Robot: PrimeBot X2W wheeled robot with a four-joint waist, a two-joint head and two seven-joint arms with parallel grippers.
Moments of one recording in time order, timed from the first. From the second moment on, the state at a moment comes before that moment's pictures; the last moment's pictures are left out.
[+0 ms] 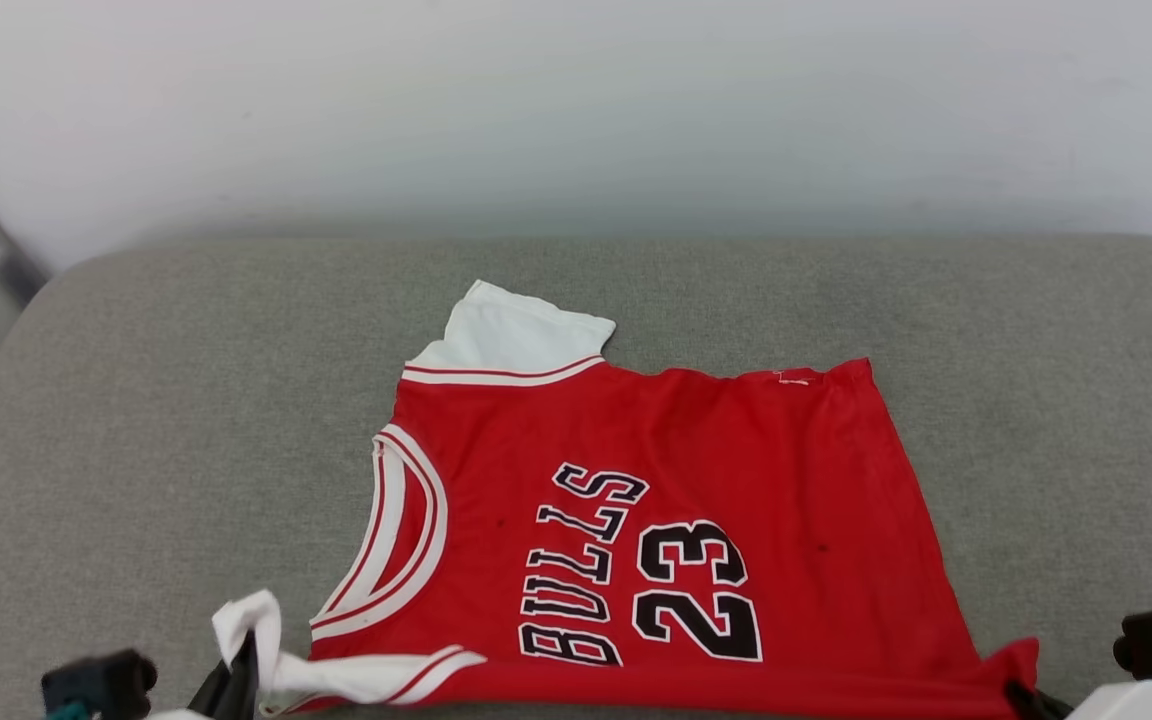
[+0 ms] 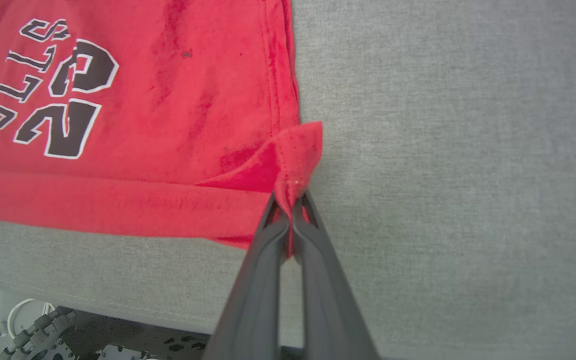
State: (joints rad) left arm 0.24 0.44 -0.19 -0.11 -0.72 0.25 0.06; right arm 0.23 -0.14 -0.15 -0.11 0.33 0.14 0.64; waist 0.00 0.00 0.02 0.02
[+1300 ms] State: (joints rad) left arm -0.16 0.43 -0.25 0.30 -0.81 0.05 0.13; right arm -0.16 -0.23 0.09 0.24 0.36 0.13 0.13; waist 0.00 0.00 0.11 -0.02
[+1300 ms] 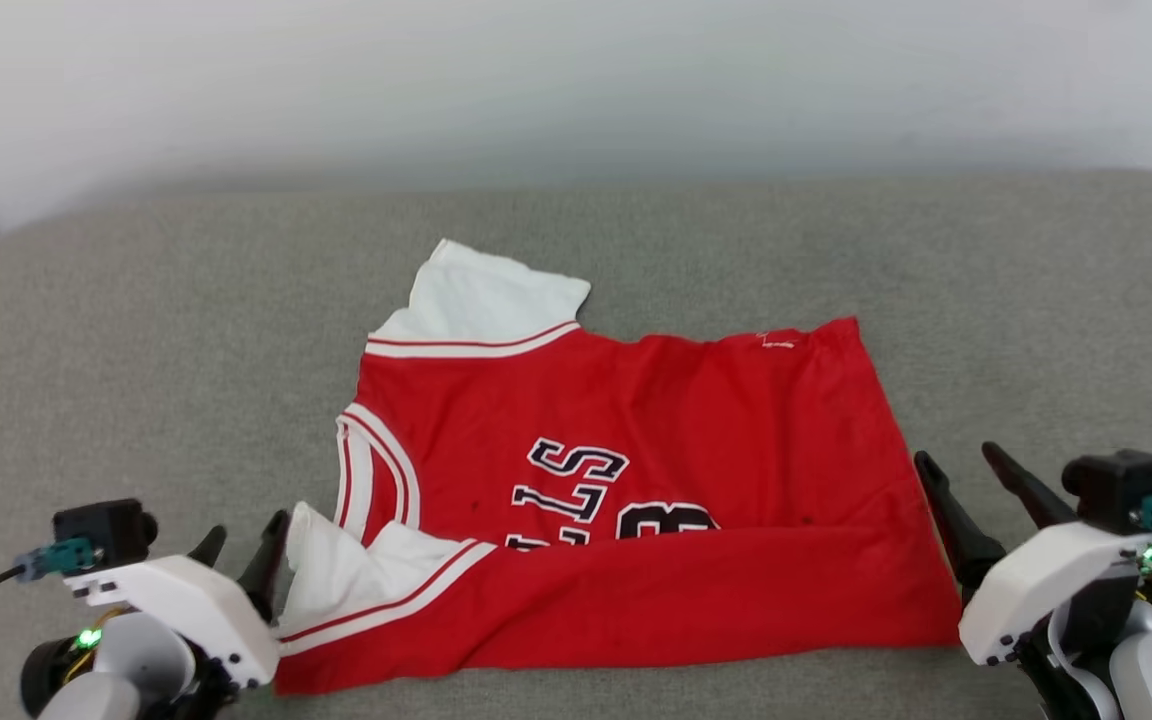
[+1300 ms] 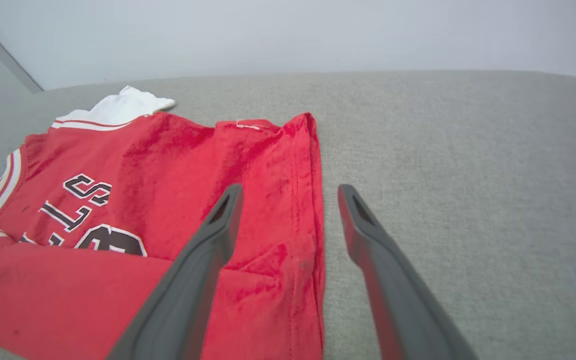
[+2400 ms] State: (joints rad) left arm -0.06 0.58 -0.29 0.26 -0.99 0.07 0.60; right arm 0.00 -0.12 0.05 -0.06 0.21 0.13 0.00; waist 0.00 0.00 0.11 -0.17
